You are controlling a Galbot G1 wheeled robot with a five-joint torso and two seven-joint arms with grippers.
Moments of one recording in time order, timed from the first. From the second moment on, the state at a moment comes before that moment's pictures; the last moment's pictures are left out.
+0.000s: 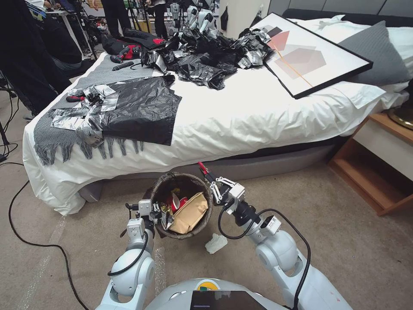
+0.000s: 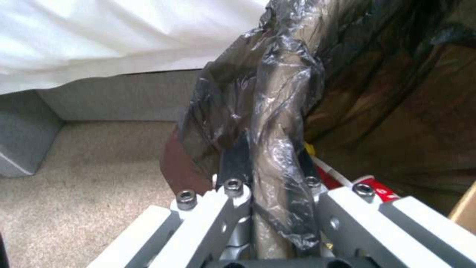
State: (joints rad) left arm 1.61 -1.47 -0.42 -2.14 -0.15 0.37 -0.26; right arm -1.35 1.14 0.15 2.15 0.29 0.26 -0.29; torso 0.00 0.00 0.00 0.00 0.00
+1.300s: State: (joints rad) left arm 1.62 -1.47 -0.40 -2.14 -0.13 0.37 -0.26; right arm -1.23 1.17 -0.07 1.88 0.28 0.21 -0.23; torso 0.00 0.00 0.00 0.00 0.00
